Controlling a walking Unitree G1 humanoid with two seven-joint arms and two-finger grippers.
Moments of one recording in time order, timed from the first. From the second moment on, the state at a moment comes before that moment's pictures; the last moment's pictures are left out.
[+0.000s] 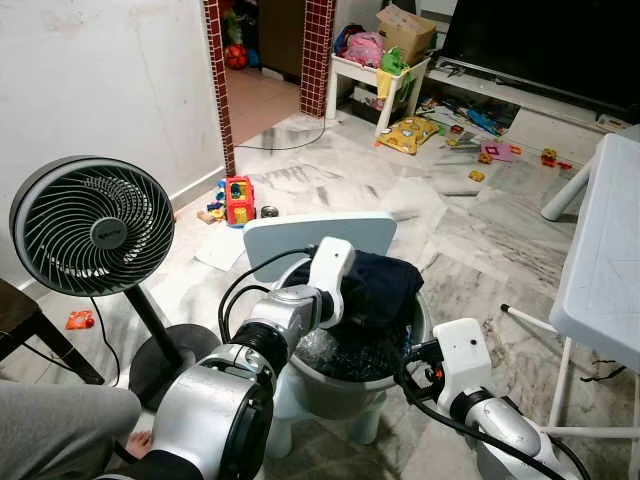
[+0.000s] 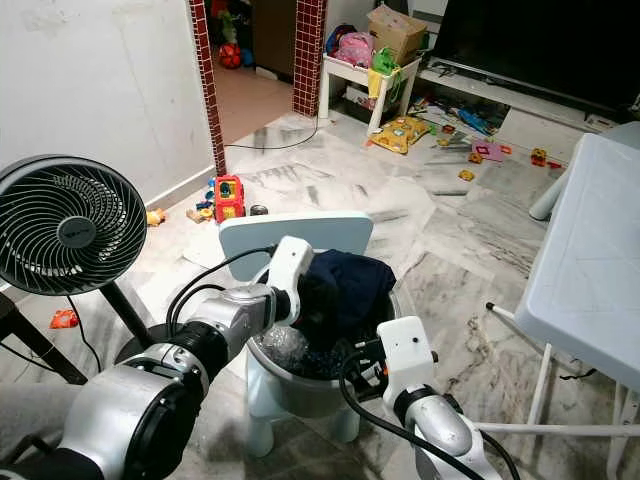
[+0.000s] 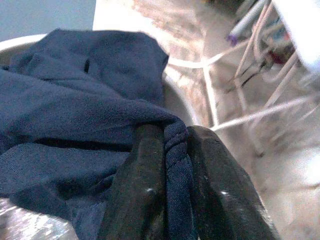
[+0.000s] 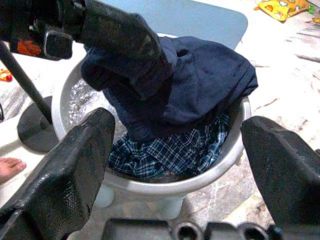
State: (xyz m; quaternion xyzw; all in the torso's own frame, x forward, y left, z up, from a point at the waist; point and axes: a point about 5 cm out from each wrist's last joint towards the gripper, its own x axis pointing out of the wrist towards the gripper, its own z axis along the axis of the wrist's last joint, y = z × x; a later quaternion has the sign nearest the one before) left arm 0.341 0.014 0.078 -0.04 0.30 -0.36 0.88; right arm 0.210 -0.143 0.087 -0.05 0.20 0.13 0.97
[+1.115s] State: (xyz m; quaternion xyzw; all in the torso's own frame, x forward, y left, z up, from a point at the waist) left arm 0.318 0.063 0.092 0.39 0.02 -0.65 0.65; right arm 0.217 -0.141 0.092 -0.05 0.19 0.14 0.97
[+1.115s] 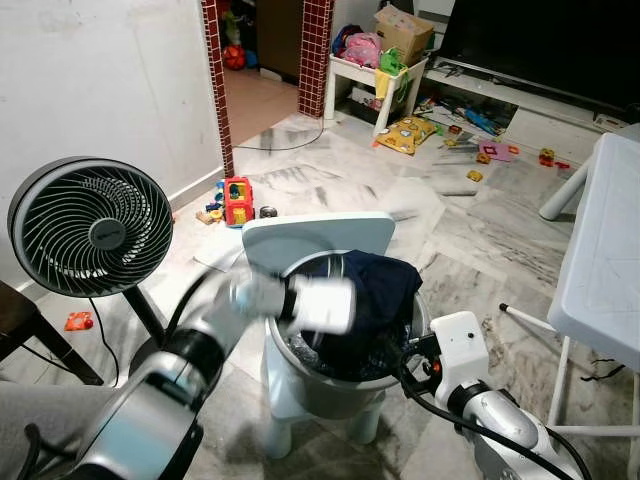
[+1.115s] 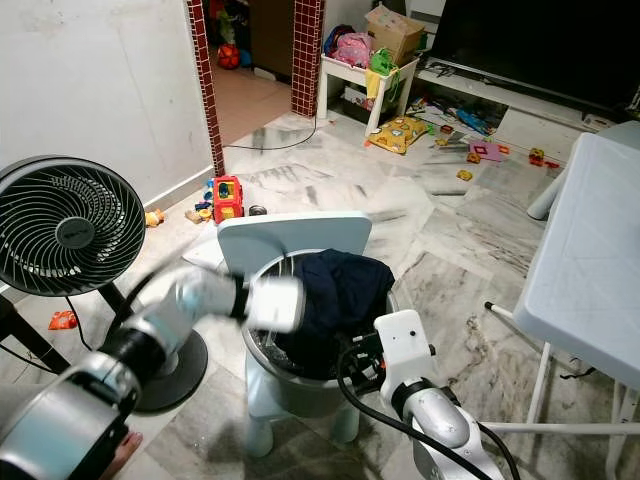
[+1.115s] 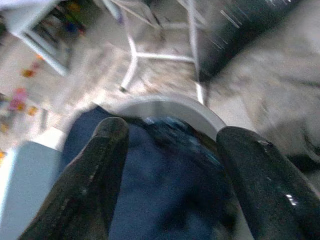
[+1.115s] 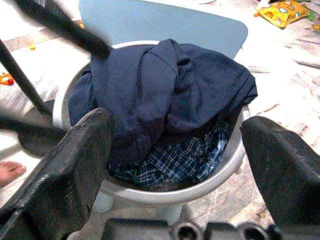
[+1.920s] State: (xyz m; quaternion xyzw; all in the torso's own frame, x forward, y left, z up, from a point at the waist) left arm 0.304 0.139 0.067 0.34 0.01 -0.50 0.80; right arm 0.194 -0.177 0.068 -0.10 0.29 0.10 0.95
